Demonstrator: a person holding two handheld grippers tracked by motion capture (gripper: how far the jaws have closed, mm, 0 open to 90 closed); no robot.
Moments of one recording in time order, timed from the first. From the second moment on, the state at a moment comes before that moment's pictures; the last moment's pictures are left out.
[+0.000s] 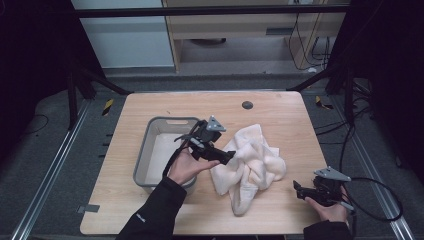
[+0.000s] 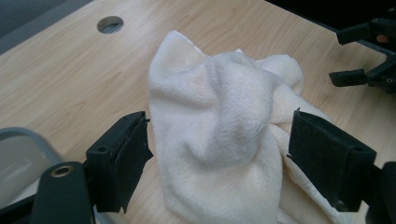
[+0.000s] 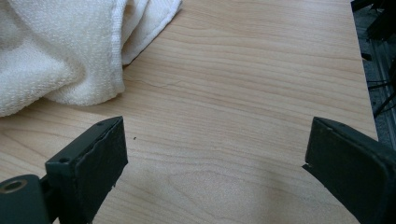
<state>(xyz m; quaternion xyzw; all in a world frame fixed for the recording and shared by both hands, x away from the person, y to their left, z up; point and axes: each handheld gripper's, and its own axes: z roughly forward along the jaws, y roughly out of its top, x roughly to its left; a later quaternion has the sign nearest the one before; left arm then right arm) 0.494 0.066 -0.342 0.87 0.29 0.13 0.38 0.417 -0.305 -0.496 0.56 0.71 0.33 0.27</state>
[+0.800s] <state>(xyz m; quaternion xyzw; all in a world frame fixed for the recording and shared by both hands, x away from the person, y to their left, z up) 0.472 0.186 -0.355 0.80 0.38 0.18 0.43 0.415 -0.303 -0.497 0.56 0.72 0.32 0.26</state>
